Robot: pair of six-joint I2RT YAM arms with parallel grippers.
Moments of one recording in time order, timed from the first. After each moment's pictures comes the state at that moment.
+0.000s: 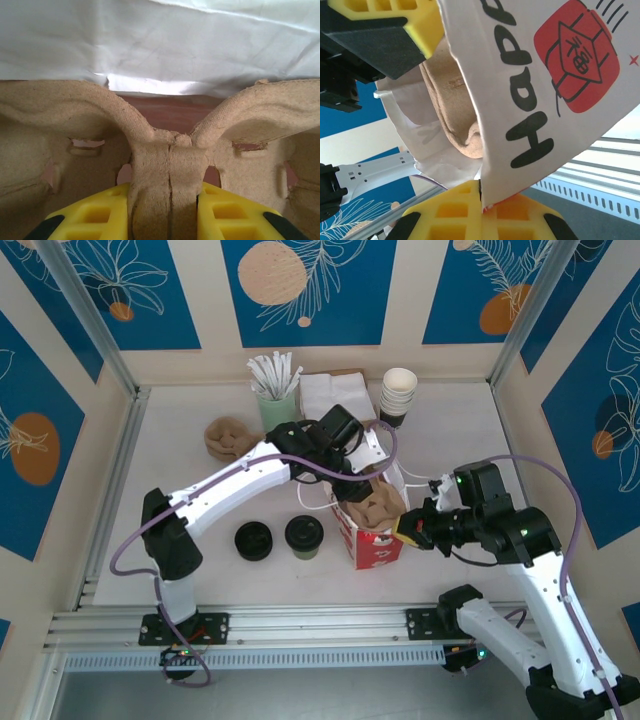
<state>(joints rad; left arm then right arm) -0.93 1.85 1.85 -0.97 0.31 0.17 0.35 0.77 1.10 -1.27 -0.62 0.91</state>
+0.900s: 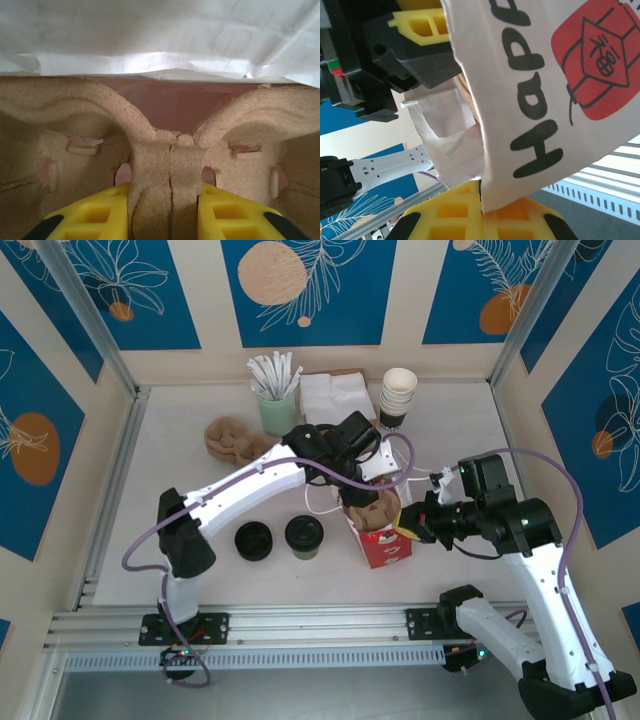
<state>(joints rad) -1.00 1.93 1.97 -1.07 0.19 0.24 0.27 0.82 1.14 -1.30 -0.69 0.83</state>
